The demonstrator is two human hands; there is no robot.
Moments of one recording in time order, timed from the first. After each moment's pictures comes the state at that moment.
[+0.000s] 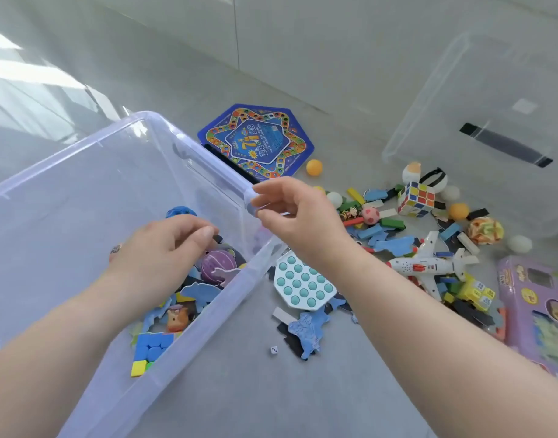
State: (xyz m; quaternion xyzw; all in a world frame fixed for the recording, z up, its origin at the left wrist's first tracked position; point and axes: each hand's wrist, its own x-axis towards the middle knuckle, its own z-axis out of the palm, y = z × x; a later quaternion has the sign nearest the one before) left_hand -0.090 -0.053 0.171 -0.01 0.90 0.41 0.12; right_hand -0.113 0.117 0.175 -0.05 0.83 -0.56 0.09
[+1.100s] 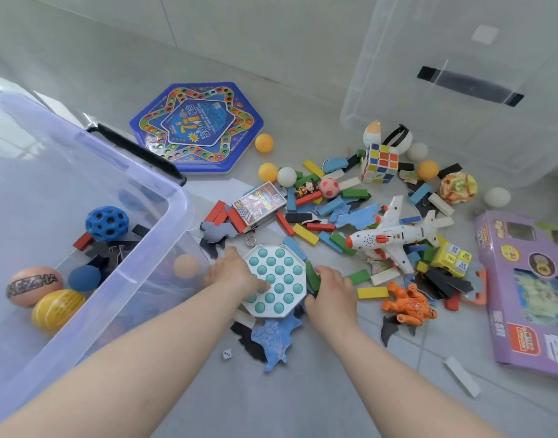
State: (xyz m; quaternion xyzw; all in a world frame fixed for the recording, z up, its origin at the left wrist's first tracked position) left_hand -0.119 0.100 -0.008 -0.13 0.92 0.15 0.33; right_hand -0.045 0.234 -0.007 0.21 0.92 -0.27 0.20
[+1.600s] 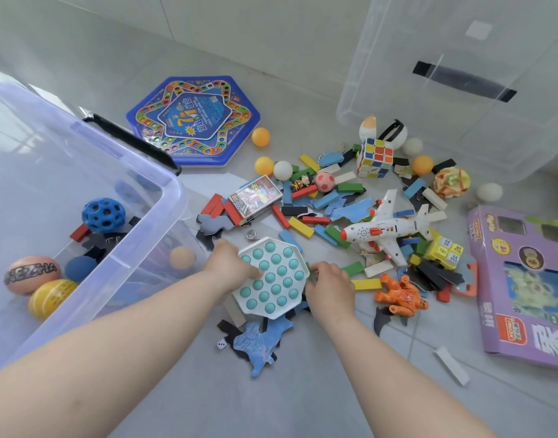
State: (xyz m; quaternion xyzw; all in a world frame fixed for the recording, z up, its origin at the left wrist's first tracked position) left_hand -0.109 0.096 0.024 -0.19 0.84 0.39 0.33; right_hand -0.047 0.239 -0.010 0.23 0.92 -0.24 0.20
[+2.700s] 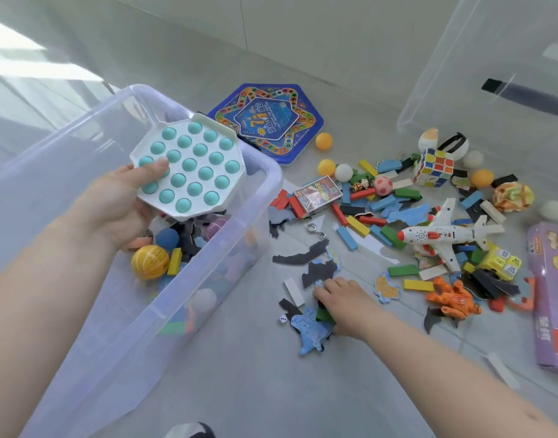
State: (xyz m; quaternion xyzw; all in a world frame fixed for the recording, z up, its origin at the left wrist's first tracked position) left_hand -0.113 -0.076 0.159 -0.23 0.59 0.77 0.09; right_hand -0.029 0.192 0.007 -0.23 0.92 0.03 0.33
